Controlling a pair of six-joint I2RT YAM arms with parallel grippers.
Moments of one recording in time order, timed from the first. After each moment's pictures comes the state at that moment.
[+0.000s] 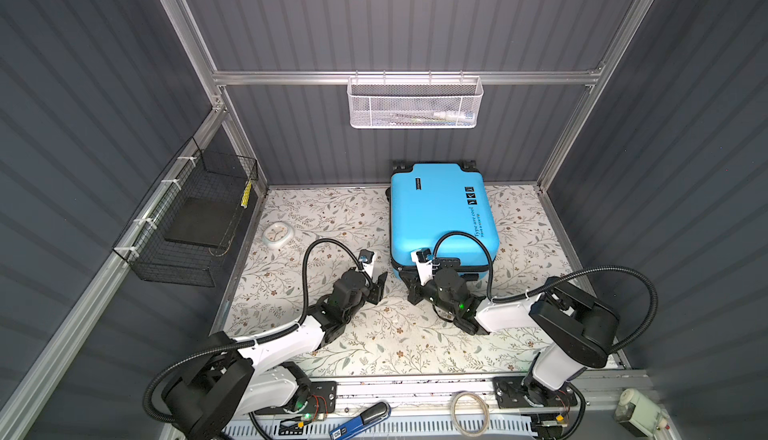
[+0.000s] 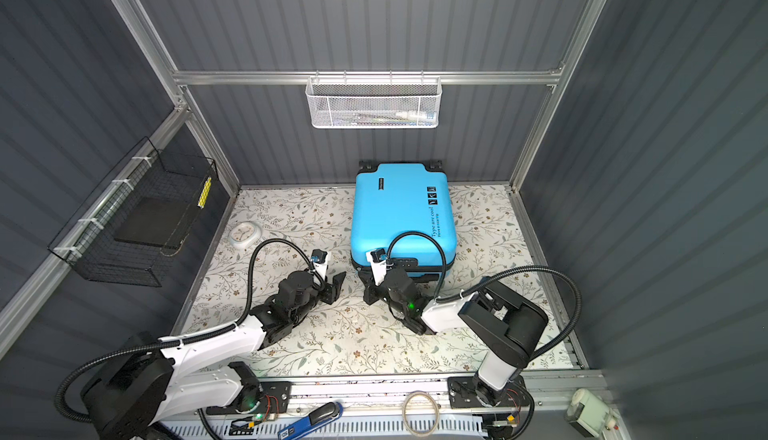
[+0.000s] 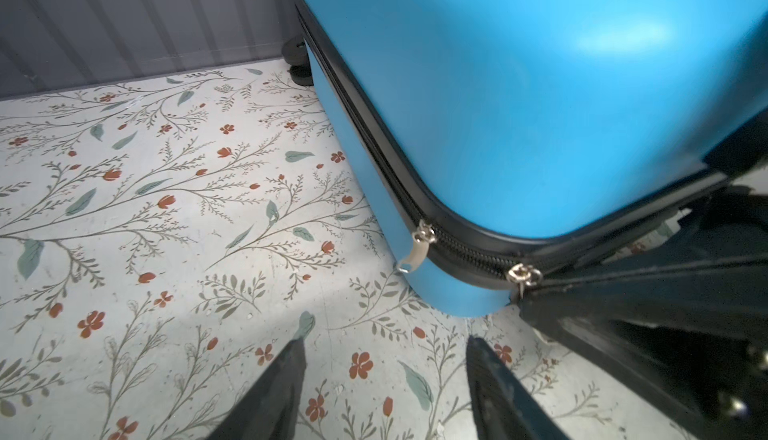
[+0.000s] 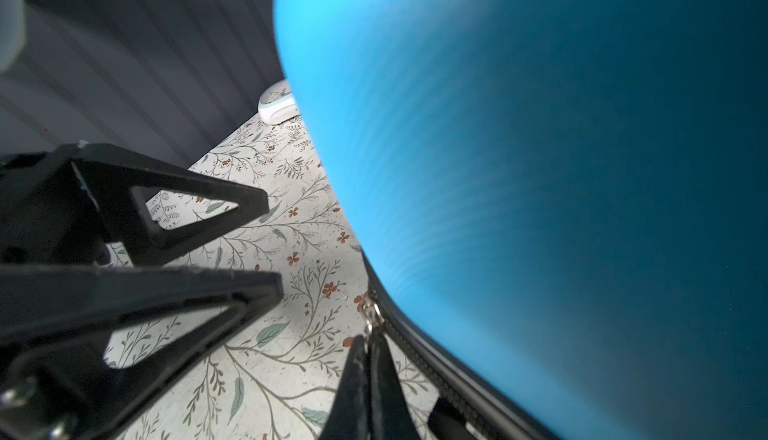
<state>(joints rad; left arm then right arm) -0.75 1.22 0.39 0.41 -0.22 -0.15 0.88 1.65 0.55 0.81 0.03 0.35</state>
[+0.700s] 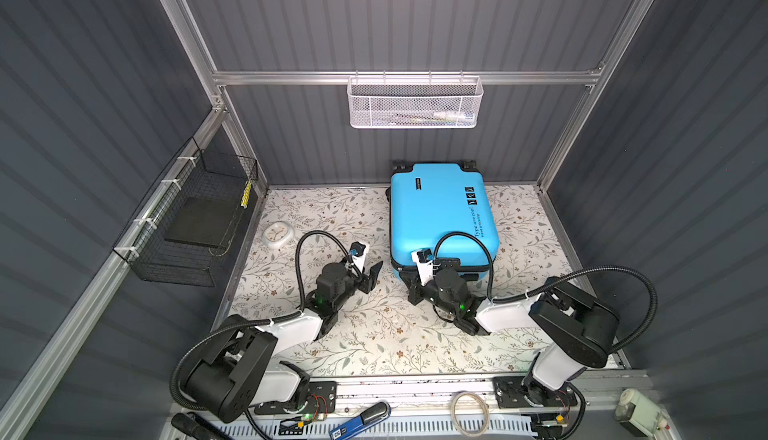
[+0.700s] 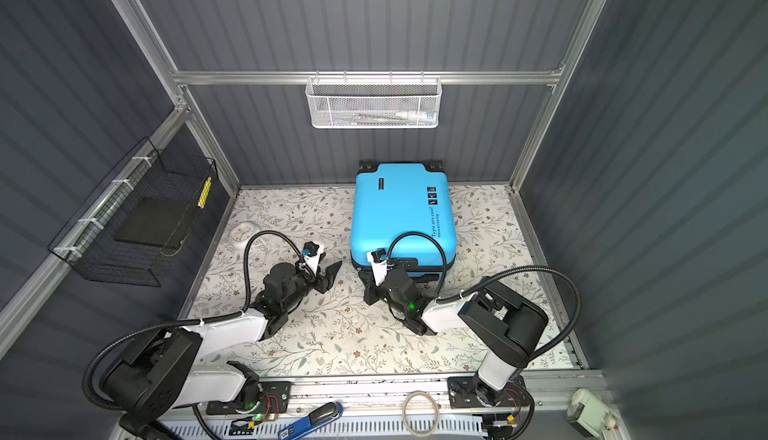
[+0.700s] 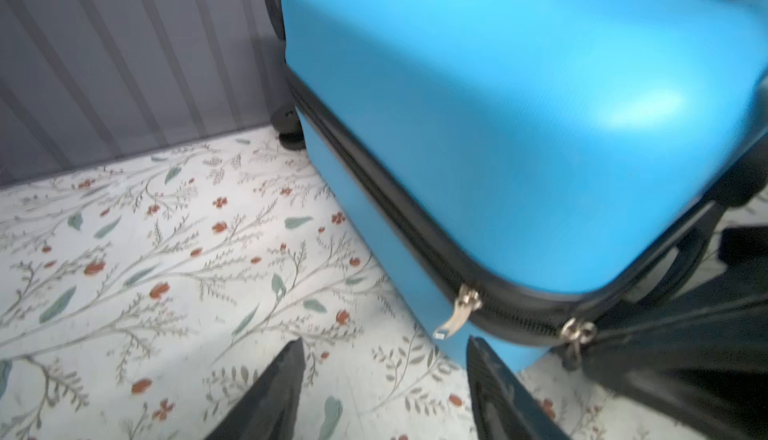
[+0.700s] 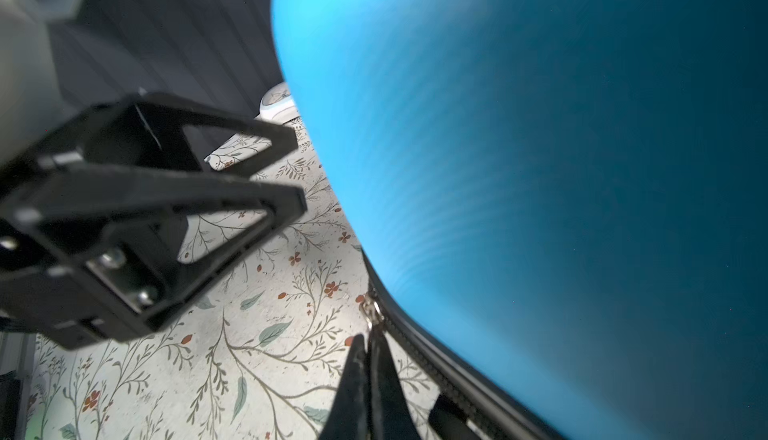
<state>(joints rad) -0.54 1.31 0.41 0.69 0.09 -0.02 0.88 1.65 0.54 0.83 0.02 0.36</state>
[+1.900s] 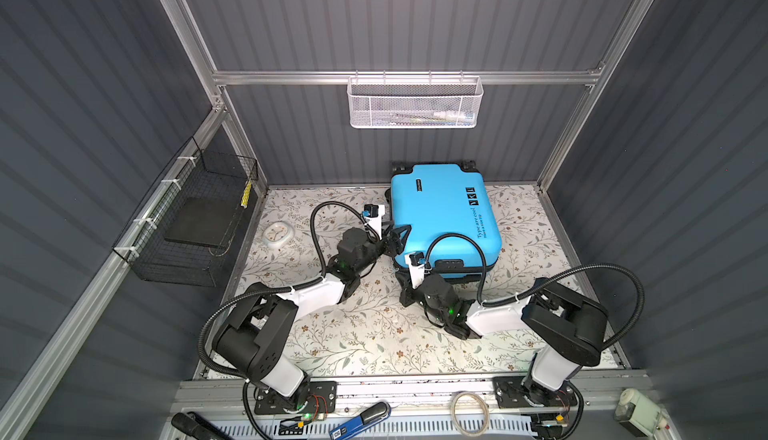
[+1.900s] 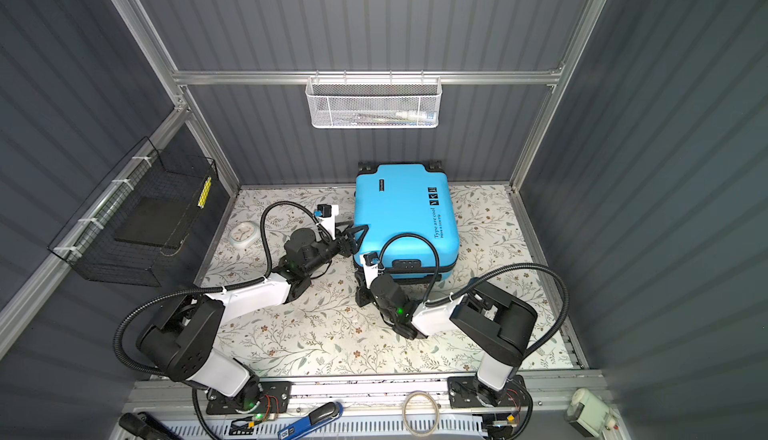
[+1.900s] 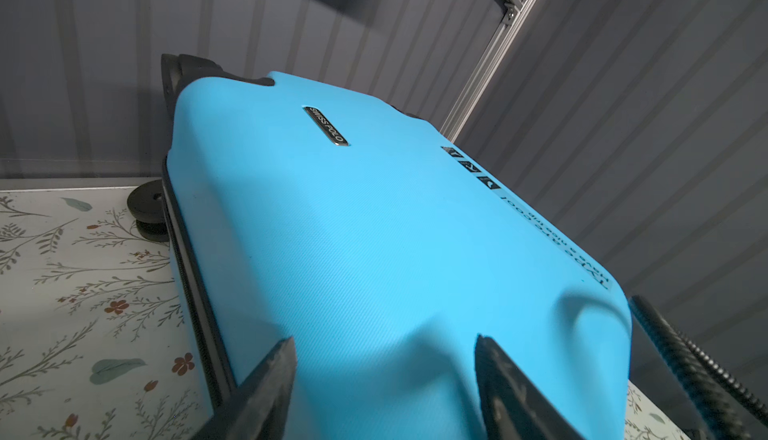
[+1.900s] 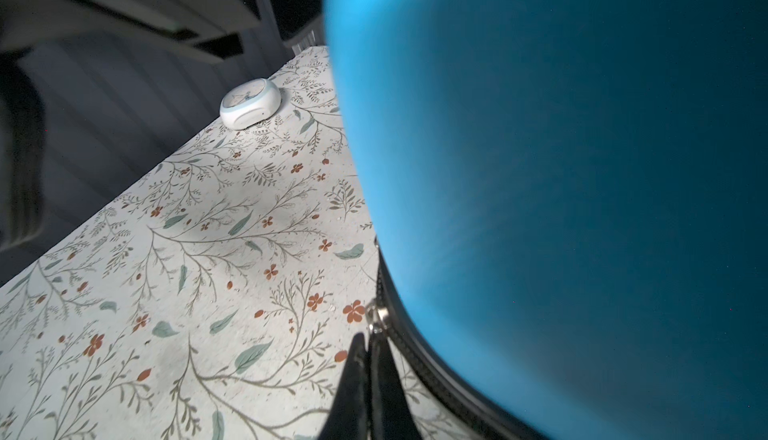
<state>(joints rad) -0.61 1.57 0.75 0.75 0.19 -0.42 1.00 1.72 0.63 0.78 0.29 0.36</state>
